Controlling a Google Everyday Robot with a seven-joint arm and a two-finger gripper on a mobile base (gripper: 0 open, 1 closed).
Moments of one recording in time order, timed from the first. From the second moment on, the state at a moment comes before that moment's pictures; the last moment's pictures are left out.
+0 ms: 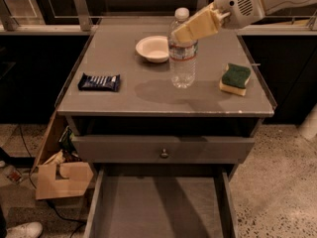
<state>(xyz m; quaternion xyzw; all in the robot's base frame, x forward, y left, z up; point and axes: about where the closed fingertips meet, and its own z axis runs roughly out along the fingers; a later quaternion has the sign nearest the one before) 0.576 -0.060 1.014 -0.48 0.74 0.31 0.35</state>
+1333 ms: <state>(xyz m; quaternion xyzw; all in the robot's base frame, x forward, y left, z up) 0.600 -0.031 0.992 -0.50 0.71 0.40 0.32</state>
